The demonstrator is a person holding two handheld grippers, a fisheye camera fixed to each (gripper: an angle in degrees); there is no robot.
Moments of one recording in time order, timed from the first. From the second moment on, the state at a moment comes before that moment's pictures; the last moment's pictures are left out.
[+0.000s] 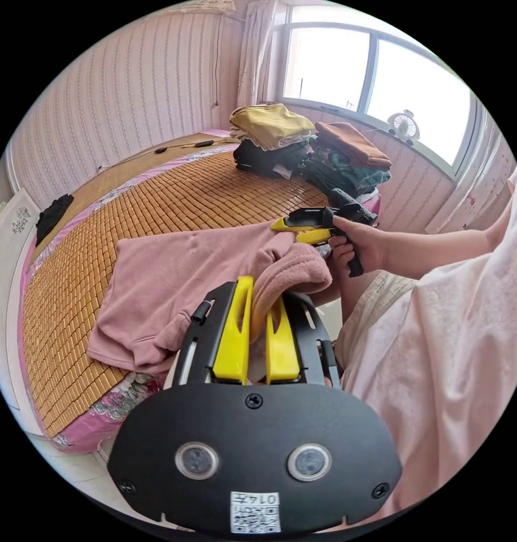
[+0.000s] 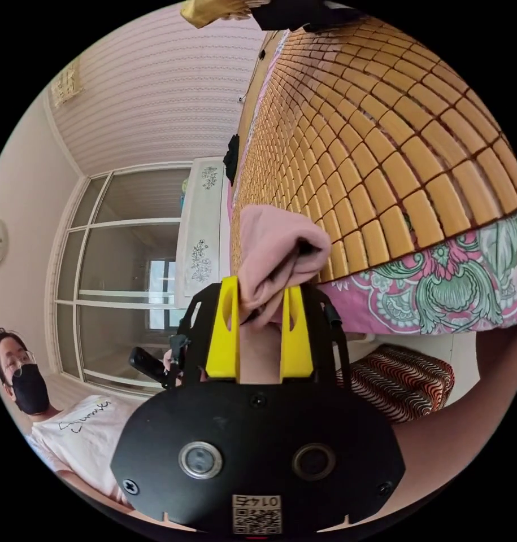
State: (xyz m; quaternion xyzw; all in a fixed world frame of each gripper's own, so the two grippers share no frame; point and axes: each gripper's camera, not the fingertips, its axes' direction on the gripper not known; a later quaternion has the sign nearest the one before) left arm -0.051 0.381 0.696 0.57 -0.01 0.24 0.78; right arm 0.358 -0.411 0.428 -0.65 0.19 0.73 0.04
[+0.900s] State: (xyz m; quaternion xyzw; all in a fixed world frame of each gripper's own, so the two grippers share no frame) left arm -0.187 0.317 0.675 0.52 0.13 0.09 0.84; right arm 0.220 -0.162 0.586 -0.84 -0.08 0.53 0.04
